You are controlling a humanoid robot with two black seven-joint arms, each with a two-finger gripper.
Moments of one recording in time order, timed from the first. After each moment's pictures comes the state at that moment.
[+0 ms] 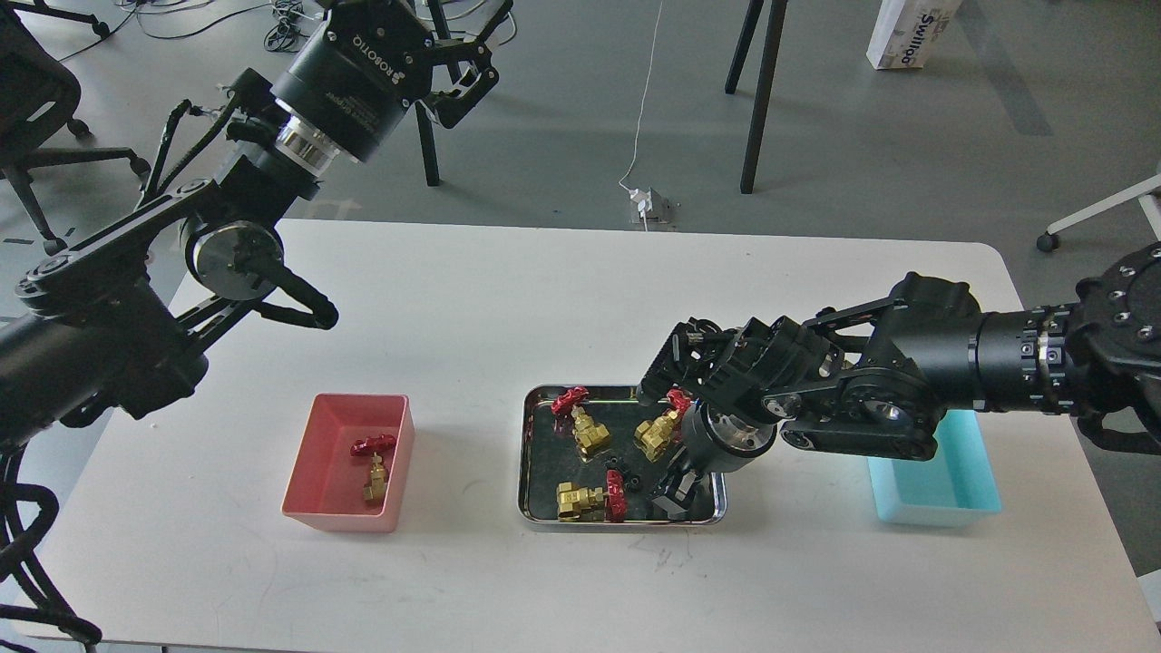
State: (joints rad) left arm -0.95 0.46 -0.53 -1.15 0.03 -0.44 -0.49; right arm 1.36 -0.10 -0.56 1.09 -1.42 0.47 0.15
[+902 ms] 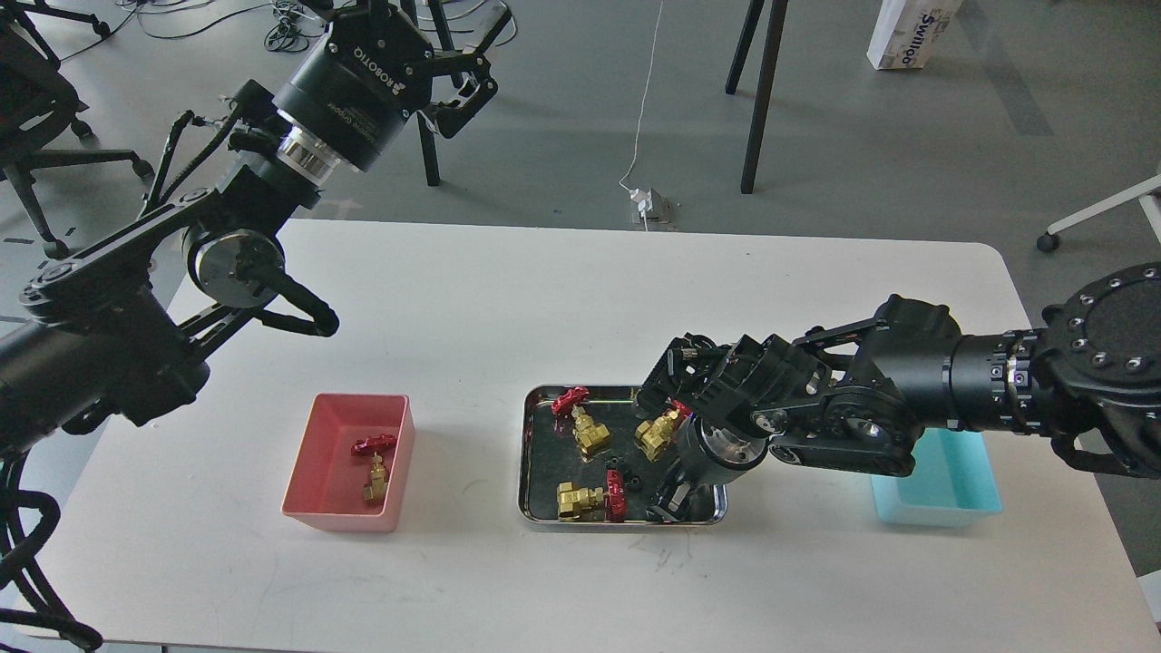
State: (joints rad) left arm -0.93 0.46 -0.53 -1.15 0.03 -0.44 -0.49; right arm 1.29 -0.06 -0.56 1.01 -1.42 0.47 0.15
